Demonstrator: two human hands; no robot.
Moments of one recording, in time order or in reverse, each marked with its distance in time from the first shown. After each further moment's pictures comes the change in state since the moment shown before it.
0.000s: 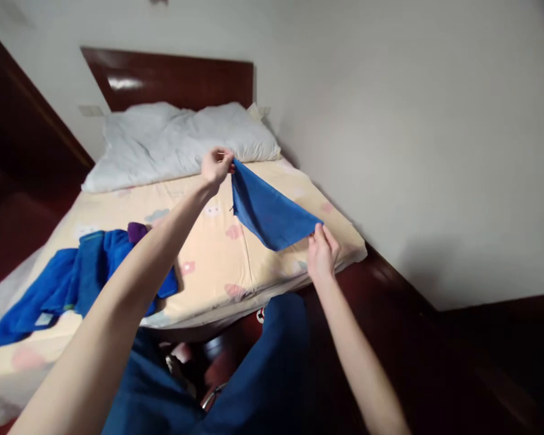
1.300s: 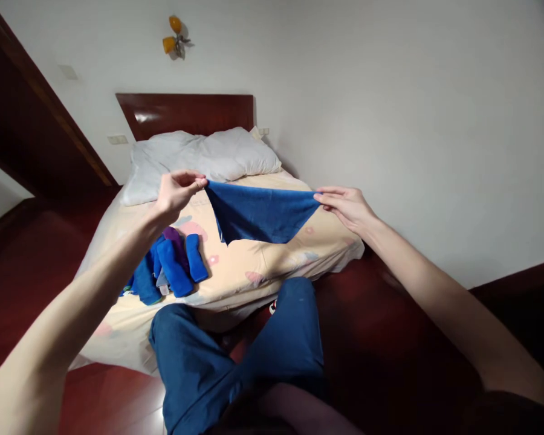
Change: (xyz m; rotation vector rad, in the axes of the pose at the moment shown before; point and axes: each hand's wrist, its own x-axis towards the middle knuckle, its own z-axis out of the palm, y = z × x) left_hand -0.150 0.146 -0.183 0.093 -0.043 0.106; right_hand -0.025 -0.177 0.040 -0.309 -0.411 0.133
